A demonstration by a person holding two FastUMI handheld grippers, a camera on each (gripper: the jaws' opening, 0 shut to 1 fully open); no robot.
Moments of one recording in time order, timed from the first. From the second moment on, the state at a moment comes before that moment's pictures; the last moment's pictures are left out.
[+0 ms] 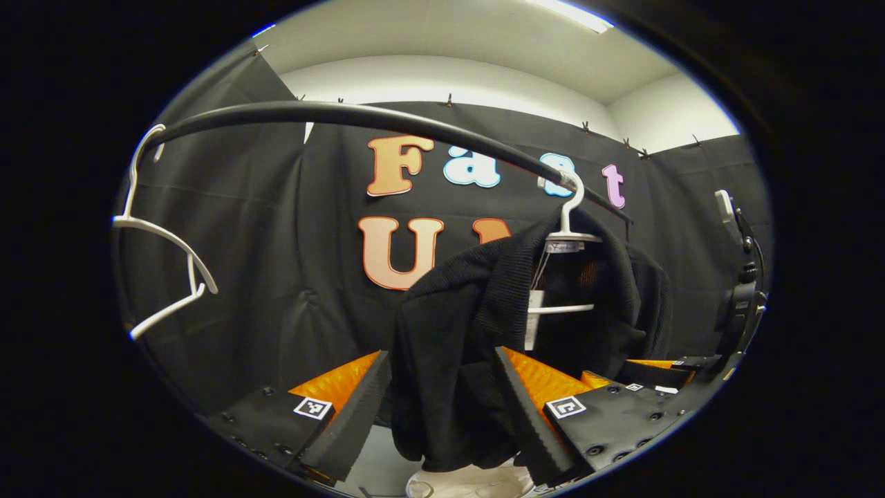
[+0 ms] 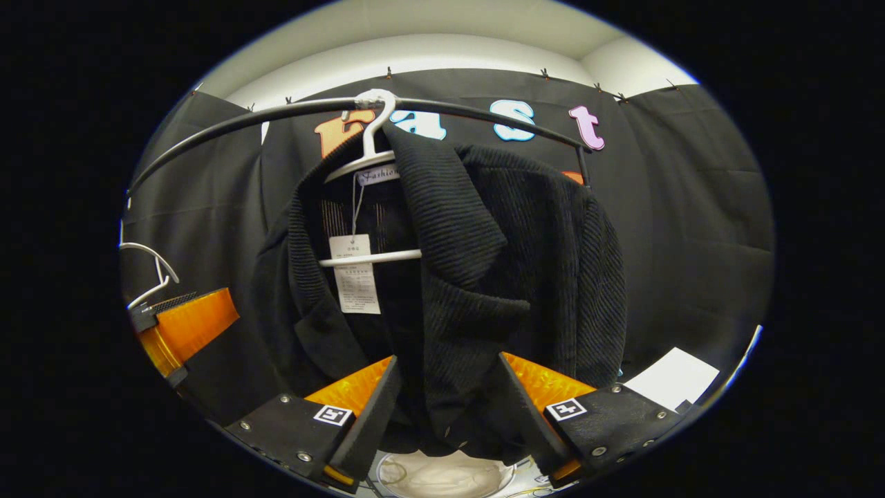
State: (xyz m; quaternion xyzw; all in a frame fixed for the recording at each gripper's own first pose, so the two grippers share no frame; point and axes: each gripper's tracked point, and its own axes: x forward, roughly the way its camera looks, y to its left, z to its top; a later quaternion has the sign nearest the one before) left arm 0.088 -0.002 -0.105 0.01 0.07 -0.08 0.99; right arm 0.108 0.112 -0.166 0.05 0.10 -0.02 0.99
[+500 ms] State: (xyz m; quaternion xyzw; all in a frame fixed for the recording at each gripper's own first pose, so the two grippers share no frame) left arm 0.125 -0.052 -0.159 0.00 0.09 -0.12 0.99; right arm 0.146 0.091 -0.183 0.04 0.09 -0.04 0.99
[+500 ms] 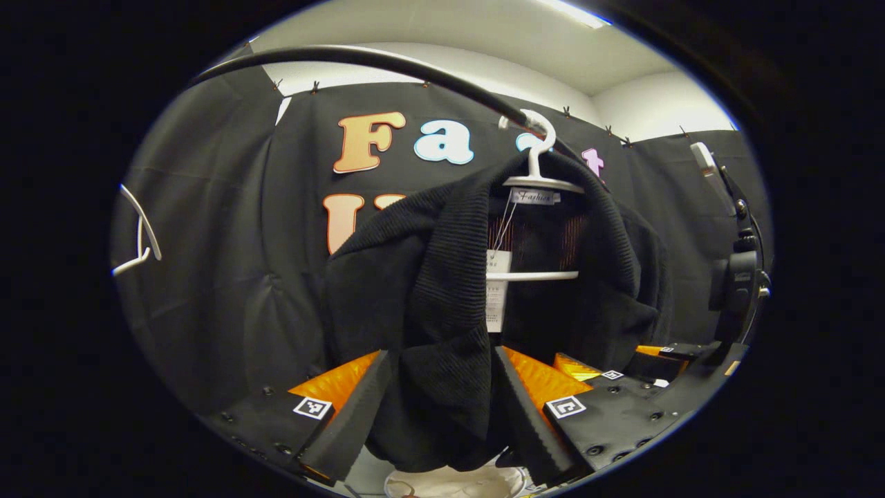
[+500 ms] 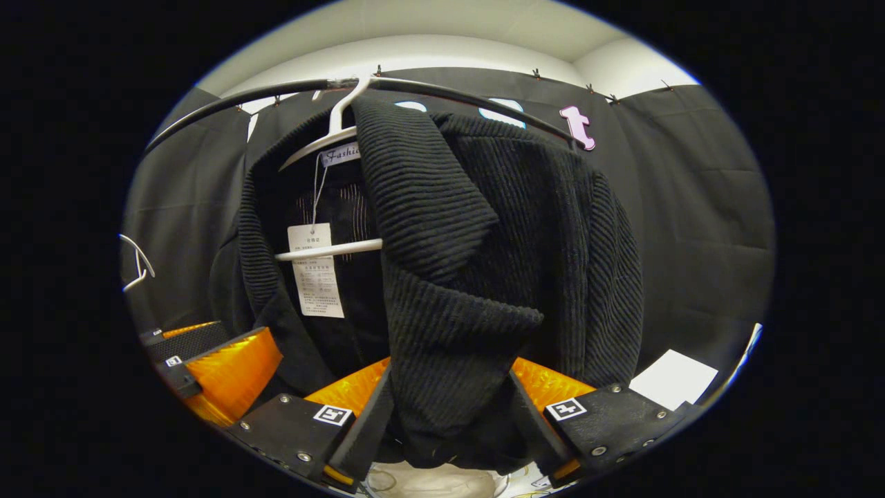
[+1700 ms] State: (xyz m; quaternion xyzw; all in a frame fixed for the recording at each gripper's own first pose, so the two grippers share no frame) left arm 0.139 -0.003 -0.157 0.05 0.11 -0.06 0.99; right arm 0.118 0.024 -0.131 0.02 0.07 0.00 1.00
